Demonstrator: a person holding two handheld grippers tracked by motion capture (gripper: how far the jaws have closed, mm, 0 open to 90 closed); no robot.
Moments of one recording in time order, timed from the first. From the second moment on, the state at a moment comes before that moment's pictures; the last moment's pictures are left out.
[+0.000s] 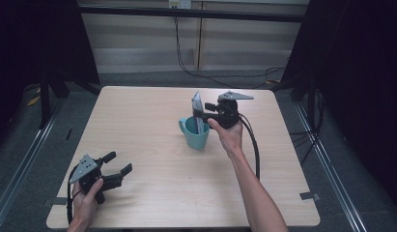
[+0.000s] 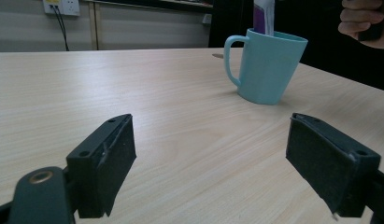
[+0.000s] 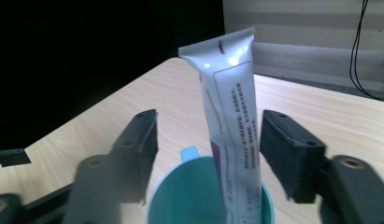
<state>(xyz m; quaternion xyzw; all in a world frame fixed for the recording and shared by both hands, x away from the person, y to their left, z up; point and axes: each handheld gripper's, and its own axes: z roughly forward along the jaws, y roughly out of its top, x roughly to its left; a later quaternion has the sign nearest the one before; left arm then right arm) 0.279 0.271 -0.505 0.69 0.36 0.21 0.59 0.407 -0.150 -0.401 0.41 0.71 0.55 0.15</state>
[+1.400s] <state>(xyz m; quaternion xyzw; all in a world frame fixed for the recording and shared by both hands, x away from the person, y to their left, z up) 0.279 0.272 -0.505 0.68 0.37 0.20 0.59 0.343 -0.213 -0.417 0.46 0.67 0.54 0.23</state>
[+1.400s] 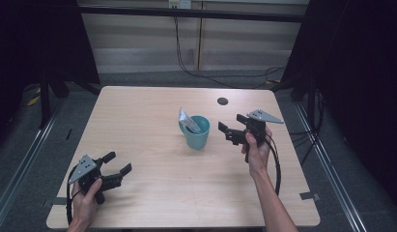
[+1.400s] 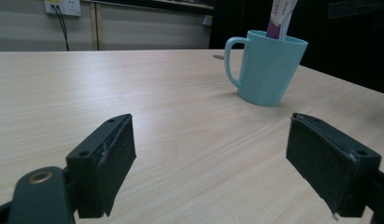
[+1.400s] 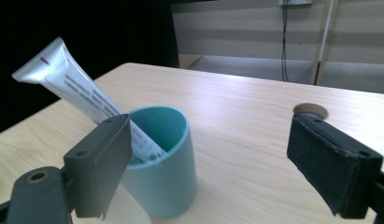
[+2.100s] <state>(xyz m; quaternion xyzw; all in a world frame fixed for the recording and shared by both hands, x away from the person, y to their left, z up) 0.279 0.272 -0.505 0.69 0.37 0.21 0.59 0.283 -0.267 -0.456 0.49 0.66 0.50 0.29</state>
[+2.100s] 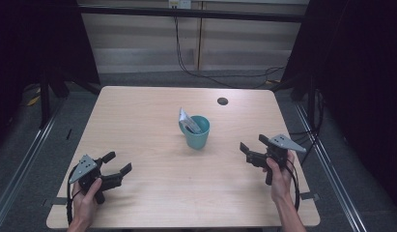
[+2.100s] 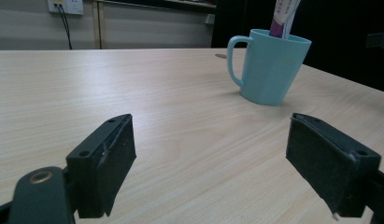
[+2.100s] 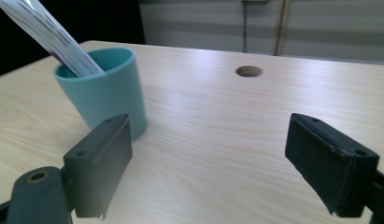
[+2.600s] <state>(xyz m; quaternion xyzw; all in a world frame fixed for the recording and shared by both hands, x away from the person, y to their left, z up) 0.279 0.271 -0.505 0.68 0.37 0.21 0.59 0.234 -0.302 -0.500 0.50 0.63 0.49 0.33</state>
